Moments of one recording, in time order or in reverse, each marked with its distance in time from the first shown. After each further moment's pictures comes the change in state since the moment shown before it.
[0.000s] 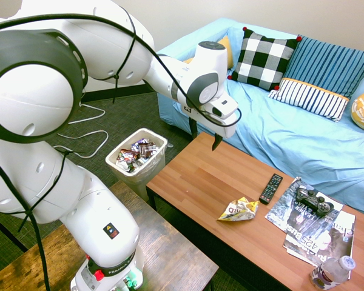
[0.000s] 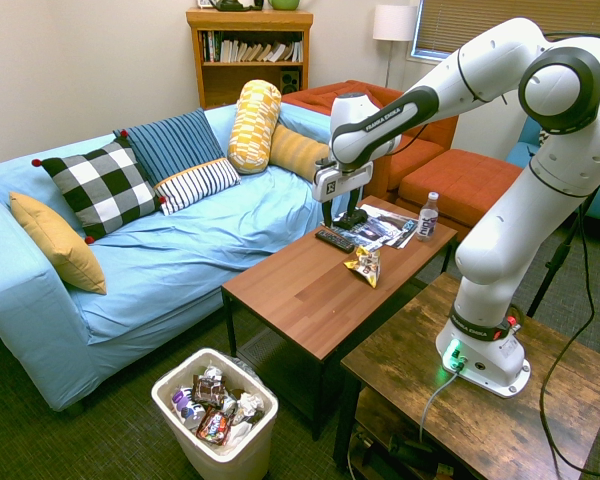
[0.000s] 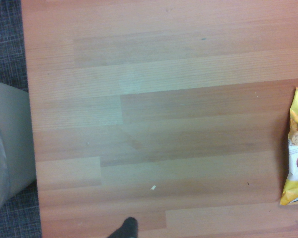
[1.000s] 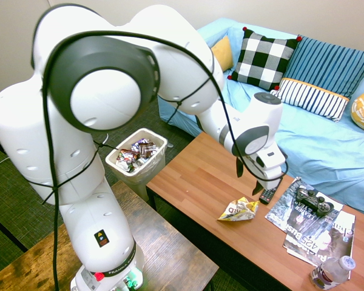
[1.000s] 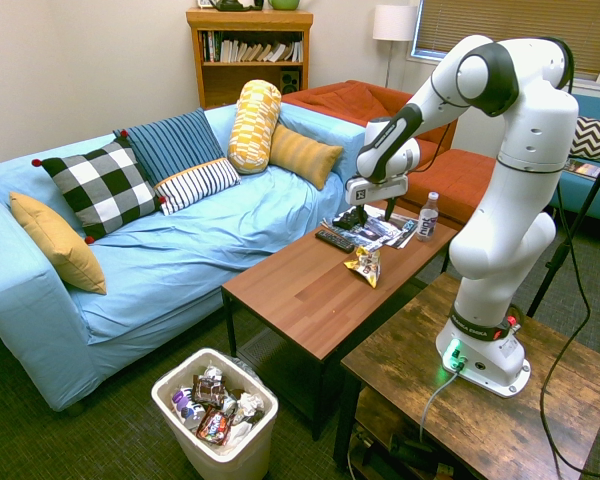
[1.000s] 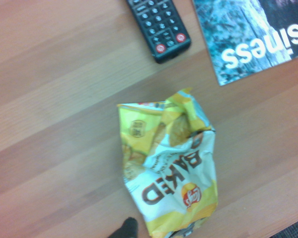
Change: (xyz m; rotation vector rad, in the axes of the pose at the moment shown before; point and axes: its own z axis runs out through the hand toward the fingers) arm 0.151 0.119 0.112 -0.094 0.027 0.411
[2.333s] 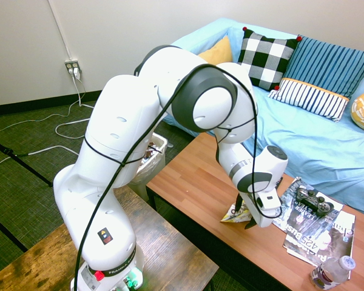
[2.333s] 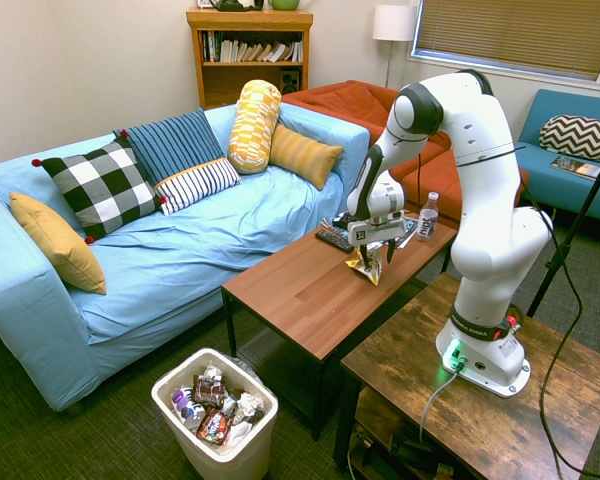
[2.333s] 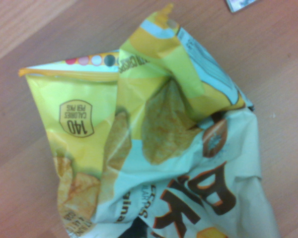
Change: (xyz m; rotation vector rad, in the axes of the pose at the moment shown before) arm 0.022 -0.008 0.160 -0.120 -0.135 0.104
